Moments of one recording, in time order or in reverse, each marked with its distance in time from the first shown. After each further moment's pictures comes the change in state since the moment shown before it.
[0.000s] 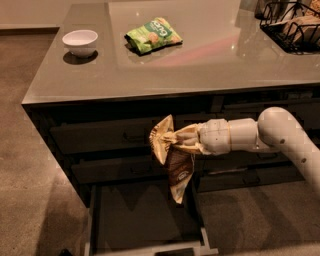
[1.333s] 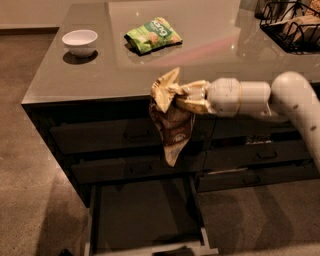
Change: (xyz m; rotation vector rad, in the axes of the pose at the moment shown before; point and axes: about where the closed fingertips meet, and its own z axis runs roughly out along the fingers) arm -0.090 -0.085 -0.033 0.100 -0.186 0.083
